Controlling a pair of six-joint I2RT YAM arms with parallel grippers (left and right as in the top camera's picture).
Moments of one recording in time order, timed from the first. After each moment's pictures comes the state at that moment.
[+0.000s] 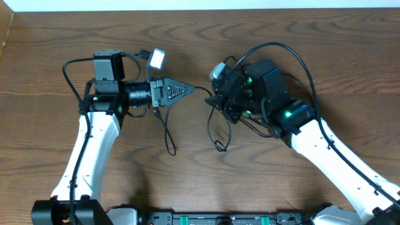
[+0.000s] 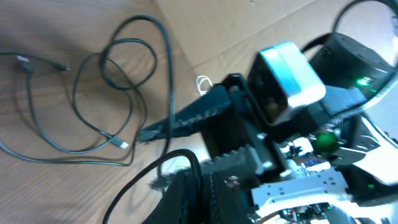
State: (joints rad) left arm 0.00 1.43 1.04 -0.37 1.37 -0.25; right arm 0.57 1.44 1.09 -0.27 -0.45 -0.19
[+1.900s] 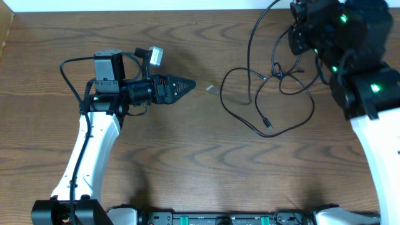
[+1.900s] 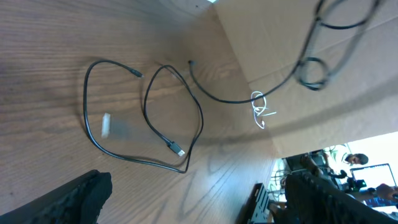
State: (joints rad) left arm 0.00 1.43 1.04 -0.37 1.11 -0.25; right arm 0.24 1.42 1.64 -0.54 -0.05 -0.18
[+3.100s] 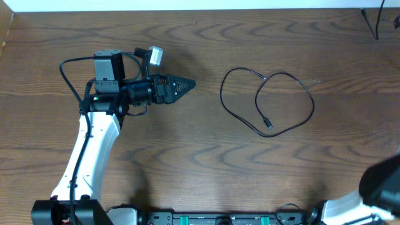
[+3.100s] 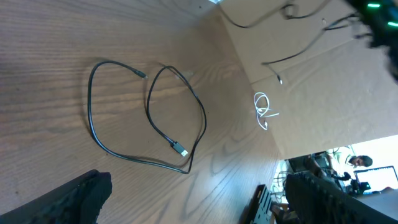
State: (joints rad) left arm 0.00 1.43 1.04 -0.37 1.10 -0.25; right arm -0.37 1.76 1.68 0.06 0.13 -0.28
